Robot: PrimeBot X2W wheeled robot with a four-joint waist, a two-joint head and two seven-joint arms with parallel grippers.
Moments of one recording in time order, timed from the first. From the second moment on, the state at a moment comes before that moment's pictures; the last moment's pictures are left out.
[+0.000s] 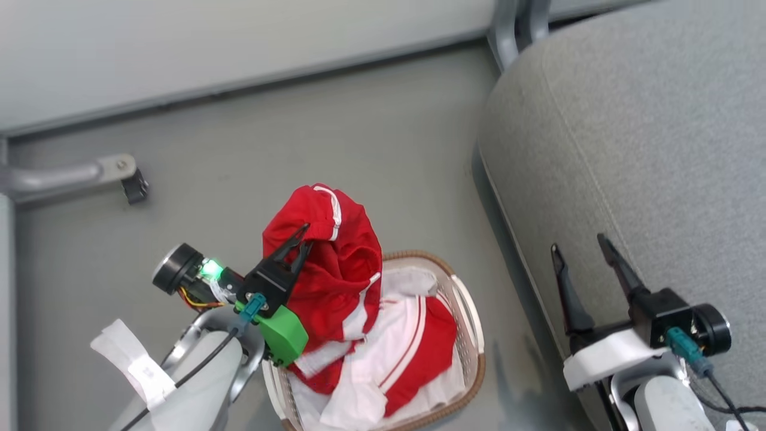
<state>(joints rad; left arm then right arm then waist) -0.48 0.26 -0.61 0.52 -0.08 -0.11 -0.26 -0.12 -0.05 0.05 0.15 0.05 0.13 -0.26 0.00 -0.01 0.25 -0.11</state>
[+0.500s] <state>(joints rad) -0.69 0.36 -0.63 0.40 -0.11 -0.13 -0.15 -0.07 -0.05 0.14 0.16 0.05 0.13 -0.26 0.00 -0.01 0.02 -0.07</state>
